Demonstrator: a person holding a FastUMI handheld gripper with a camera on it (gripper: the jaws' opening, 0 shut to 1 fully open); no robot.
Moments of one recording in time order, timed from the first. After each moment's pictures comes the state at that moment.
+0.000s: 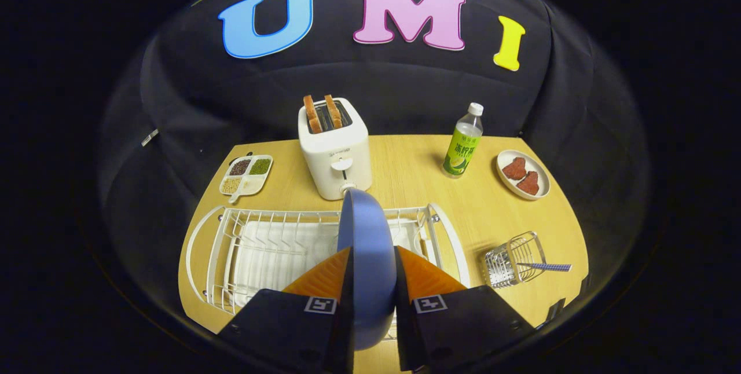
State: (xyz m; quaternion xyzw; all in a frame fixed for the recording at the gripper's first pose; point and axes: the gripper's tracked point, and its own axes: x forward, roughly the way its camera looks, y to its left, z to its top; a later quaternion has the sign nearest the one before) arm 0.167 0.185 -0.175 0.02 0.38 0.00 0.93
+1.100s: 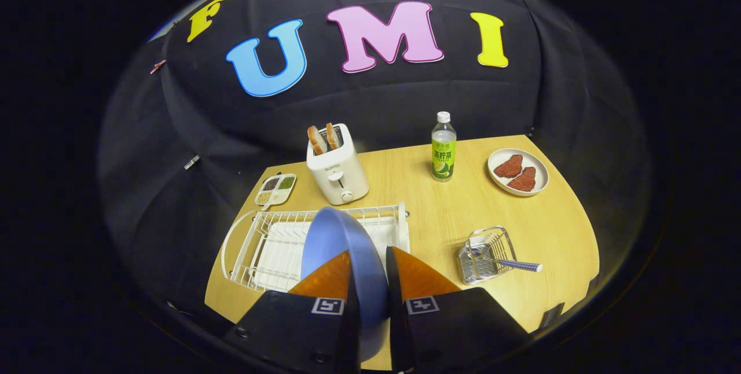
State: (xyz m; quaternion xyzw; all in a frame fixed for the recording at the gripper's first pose) arm 0.085 0.082 -0.128 0.12 0.35 0.08 0.93
